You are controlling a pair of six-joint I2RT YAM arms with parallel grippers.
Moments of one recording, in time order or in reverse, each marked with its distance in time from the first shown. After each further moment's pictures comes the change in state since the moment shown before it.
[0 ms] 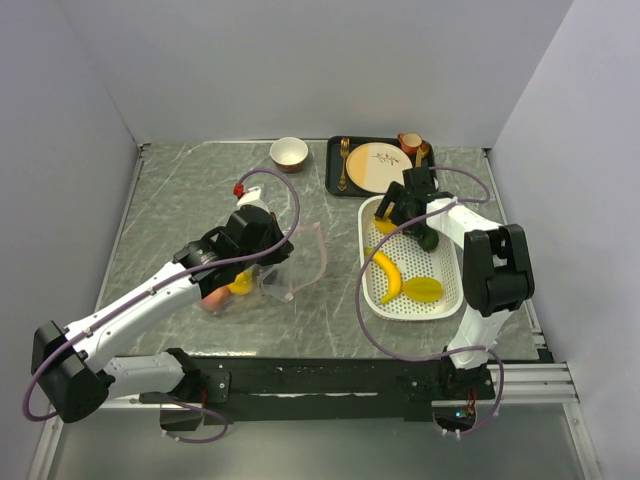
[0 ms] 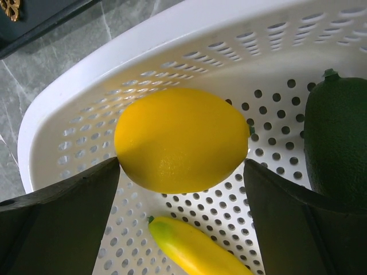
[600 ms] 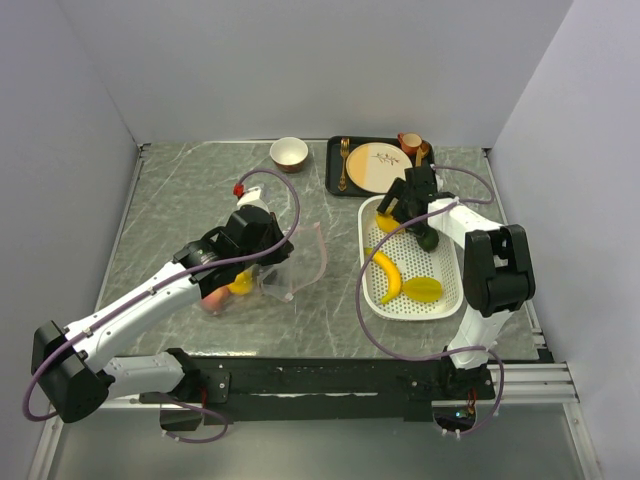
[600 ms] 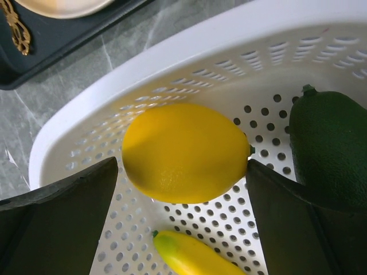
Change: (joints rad) left arm 0.000 0.000 0.000 0.000 0.000 0.000; right arm -0.009 -0.003 -0.003 0.037 0.051 0.047
